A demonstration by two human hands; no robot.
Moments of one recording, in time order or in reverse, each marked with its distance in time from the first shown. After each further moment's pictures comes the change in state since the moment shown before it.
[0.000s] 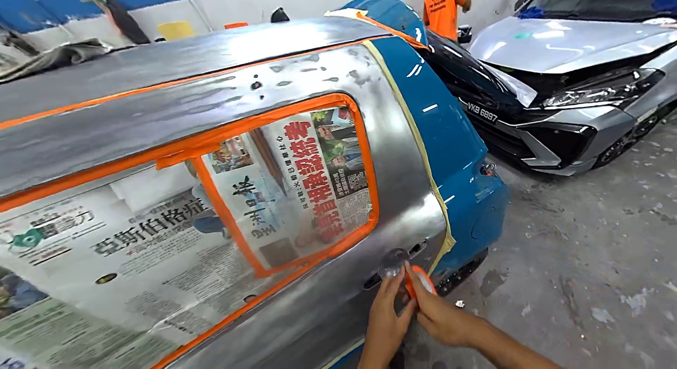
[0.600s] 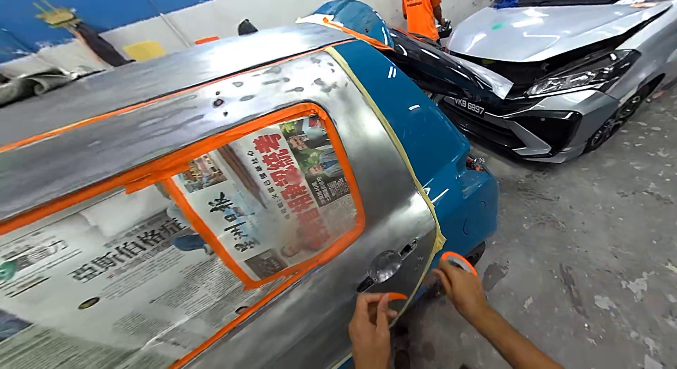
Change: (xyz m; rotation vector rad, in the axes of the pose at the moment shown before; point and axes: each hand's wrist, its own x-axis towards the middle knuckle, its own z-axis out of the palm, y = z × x) left_hand -0.021 0.041 0.000 -0.085 0.356 -0.105; right_hand -0.026 0.058 -0.033 -0.480 0.464 0.395
